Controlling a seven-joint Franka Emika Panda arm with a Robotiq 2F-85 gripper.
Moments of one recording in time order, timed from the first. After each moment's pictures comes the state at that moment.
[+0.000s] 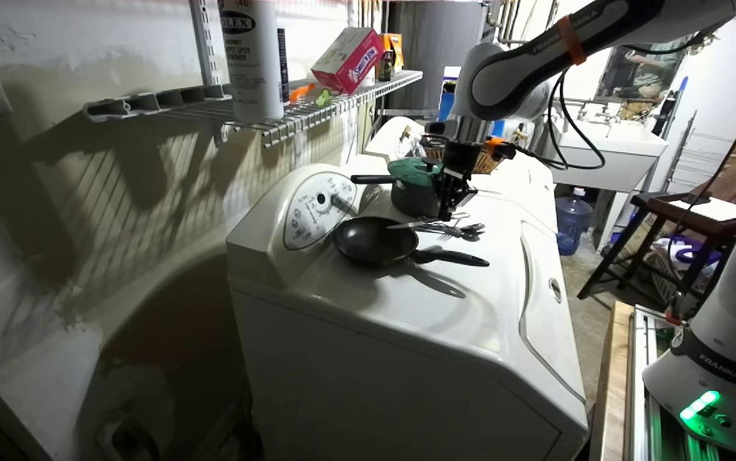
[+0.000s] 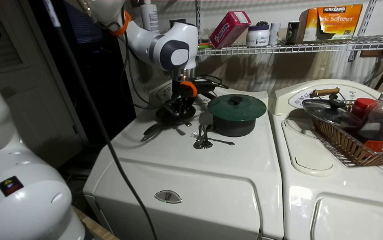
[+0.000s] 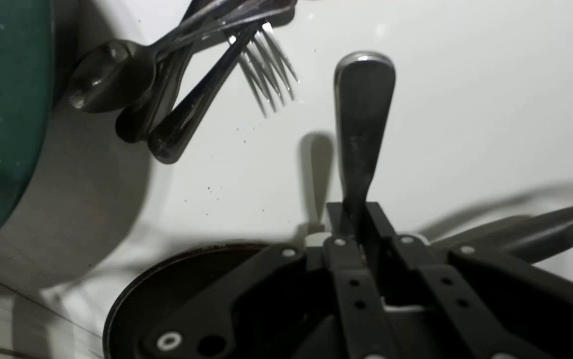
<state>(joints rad) -0.04 -0.01 -0.03 -2.26 0.19 2.26 -1.27</state>
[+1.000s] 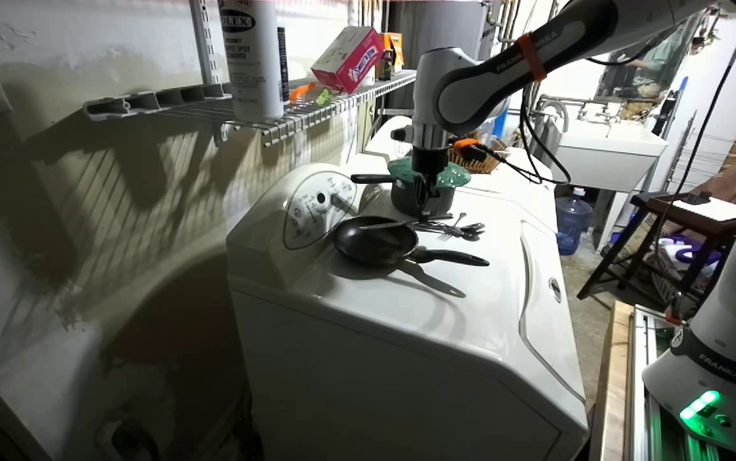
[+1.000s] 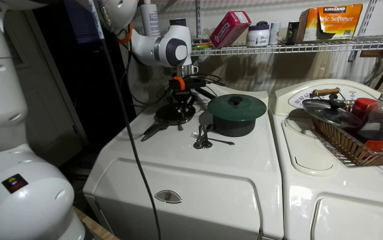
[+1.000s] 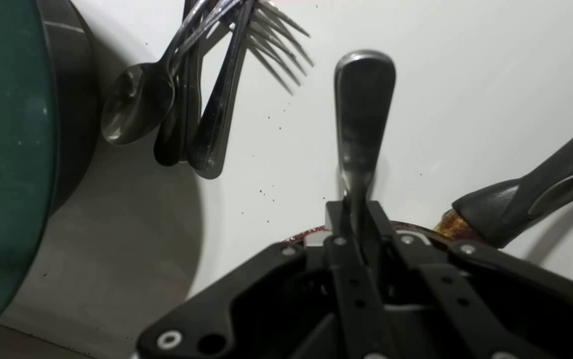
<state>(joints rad) 0.00 0.17 0.02 -2.05 -0.01 2.19 -0.70</state>
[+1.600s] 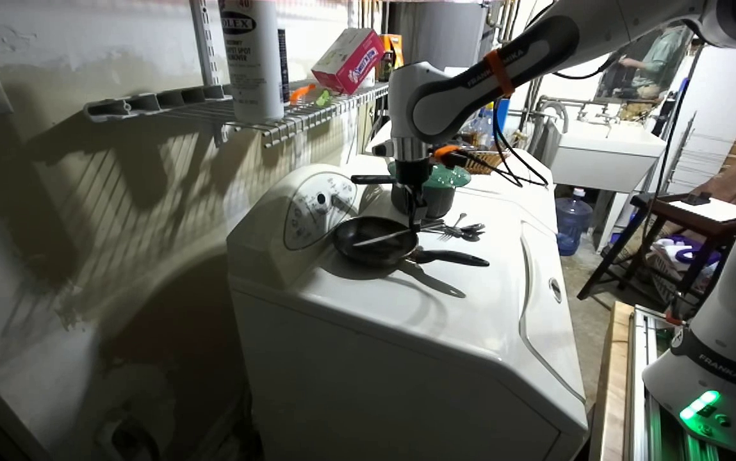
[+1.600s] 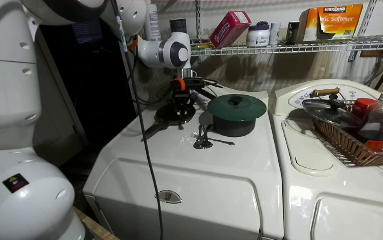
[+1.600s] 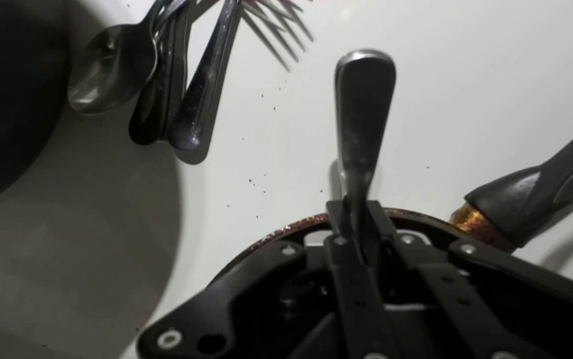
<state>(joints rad) 0.01 0.31 0.05 -1.89 -0.07 2.06 -0.67</state>
